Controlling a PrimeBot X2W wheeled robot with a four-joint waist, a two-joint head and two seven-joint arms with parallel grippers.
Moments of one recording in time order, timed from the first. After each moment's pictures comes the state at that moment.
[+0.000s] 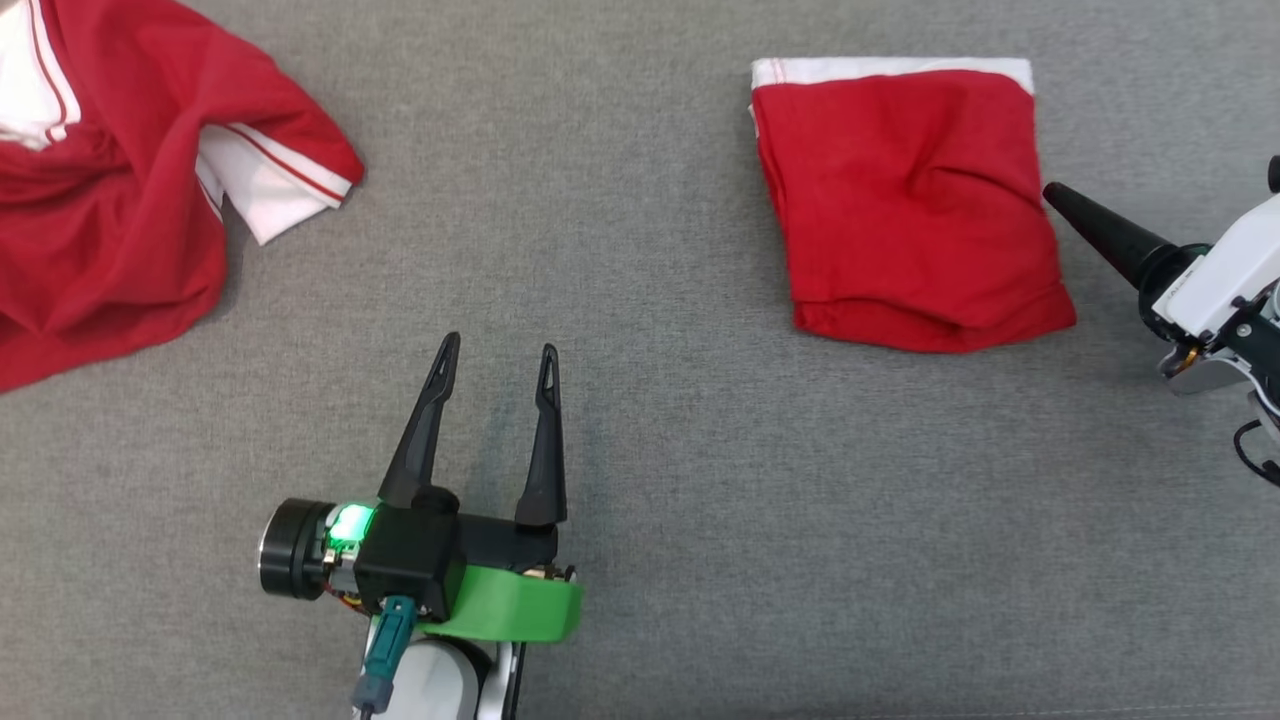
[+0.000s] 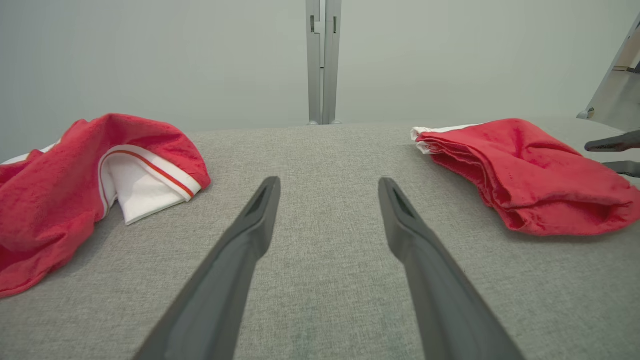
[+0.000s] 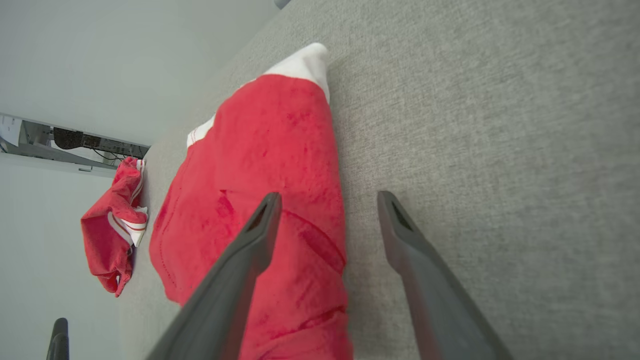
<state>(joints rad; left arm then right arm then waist) -0.15 0.05 -0.40 -0.02 -0.12 0.17 -0.26 -0.66 -0.66 0.46 0.39 1.48 0.13 0.29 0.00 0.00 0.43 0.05</state>
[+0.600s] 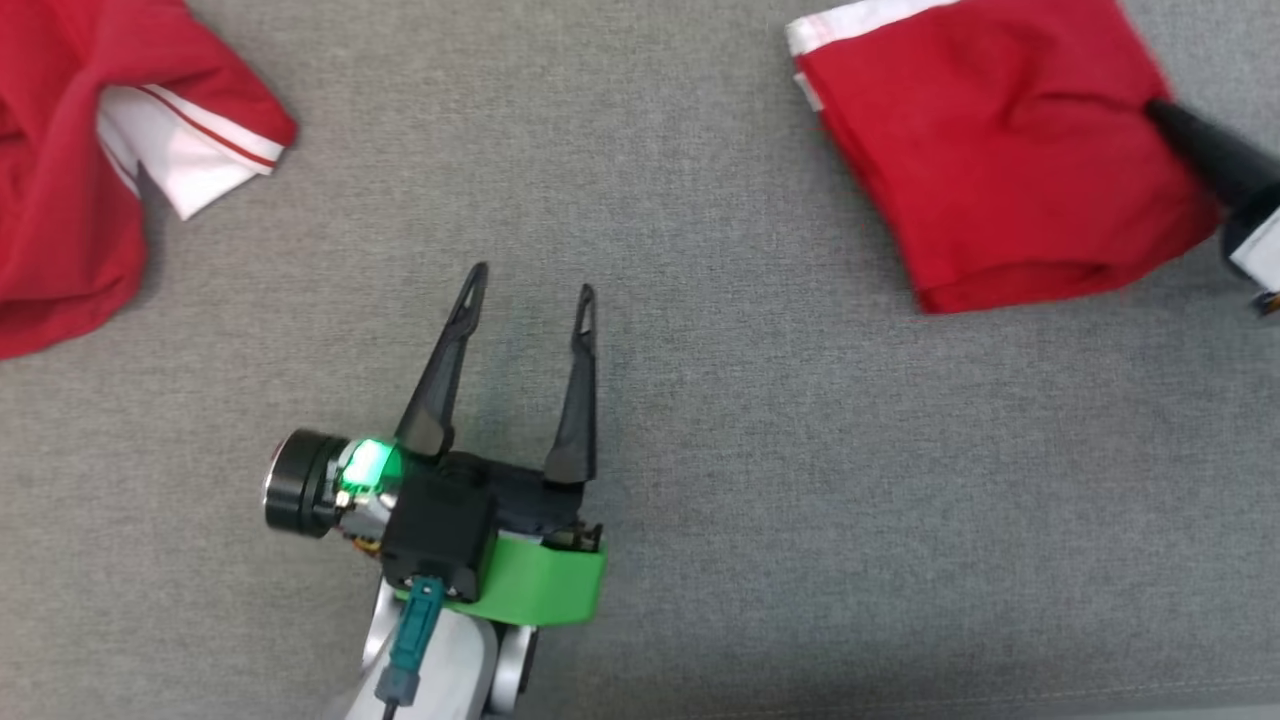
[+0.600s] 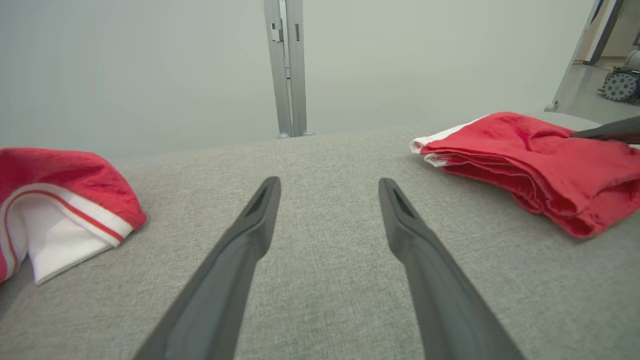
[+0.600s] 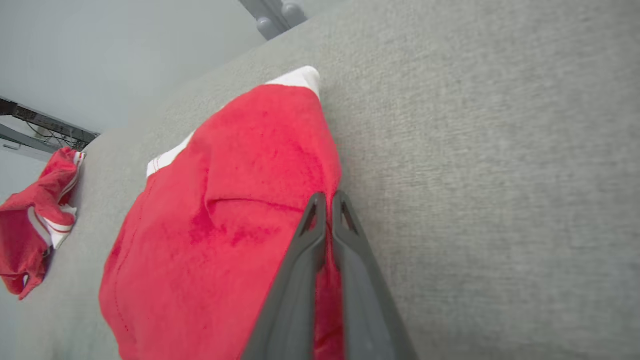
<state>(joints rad) -0.24 0.05 -0.44 -0.07 -0.04 0.15 -0.26 -0.71 -0.81 0.50 0.26 1.38 0.13 0.20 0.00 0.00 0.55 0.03</state>
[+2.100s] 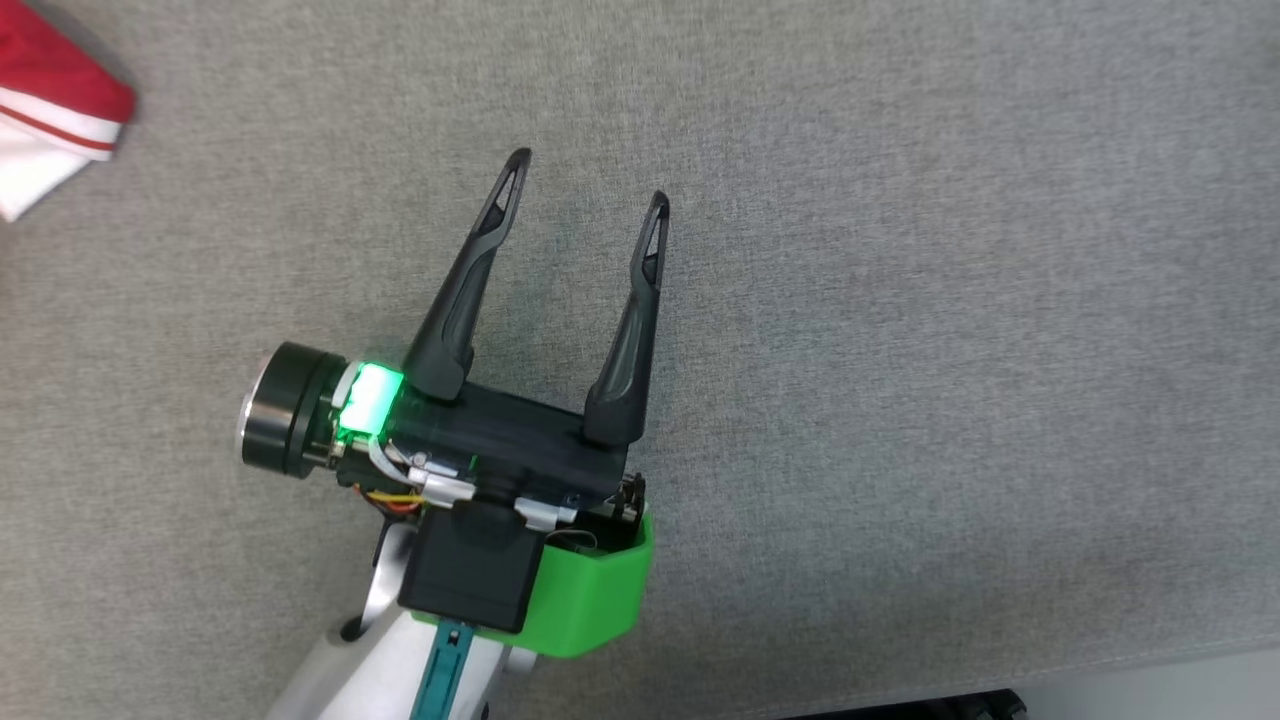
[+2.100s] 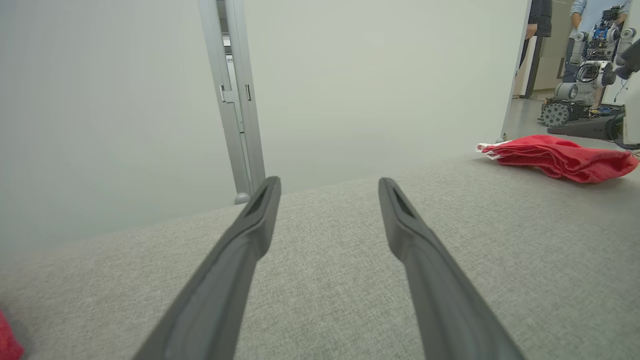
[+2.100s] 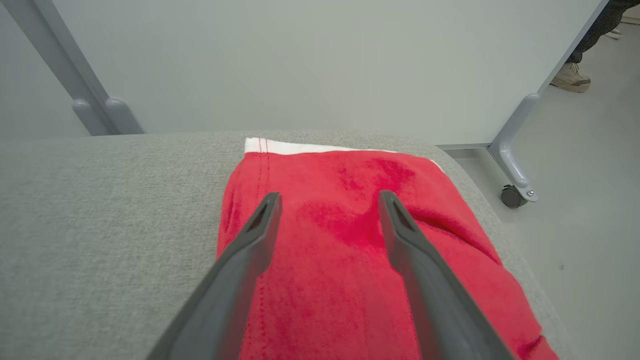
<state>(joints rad) -0.42 0.15 -0.60 -0.25 0.02 0.27 -0.26 -1.04 -0.94 0.61 0.66 1.08 0.13 -0.26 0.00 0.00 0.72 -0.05</state>
